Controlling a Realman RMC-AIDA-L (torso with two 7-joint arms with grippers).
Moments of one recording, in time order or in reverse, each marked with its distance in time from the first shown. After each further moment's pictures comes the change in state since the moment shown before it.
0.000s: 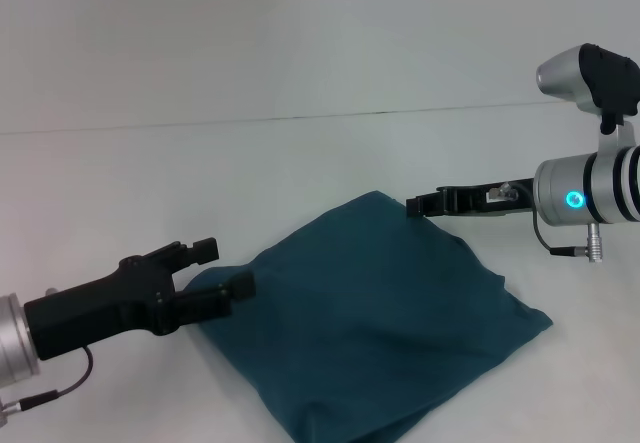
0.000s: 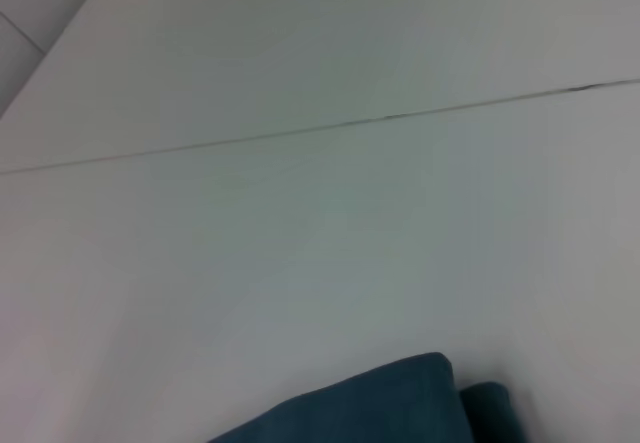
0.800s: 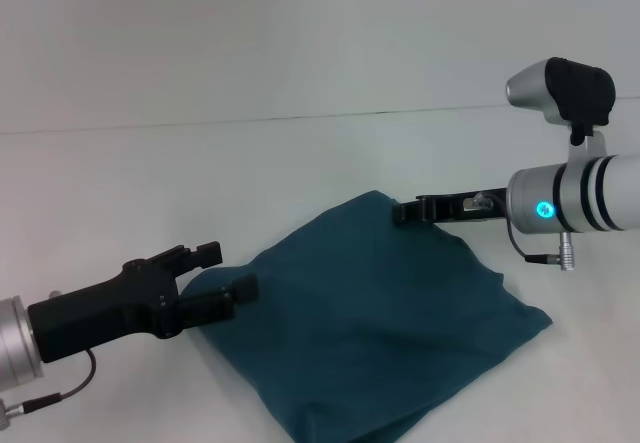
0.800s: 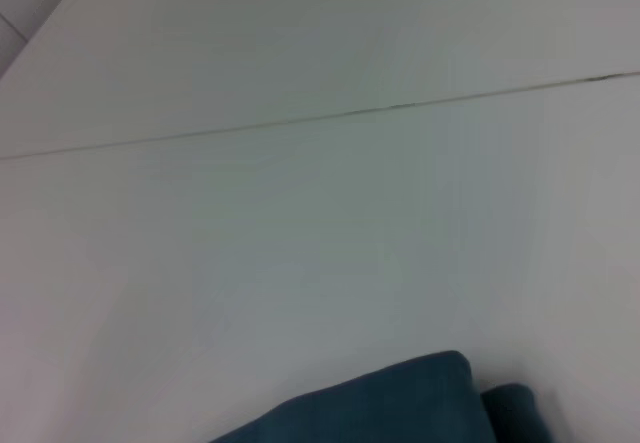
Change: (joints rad) left arm -0.002 -0.003 -0.002 -0.003 0.011 0.001 -0.003; right arm 0.020 0.040 -0.028 0.027 0.001 0.095 -0.014
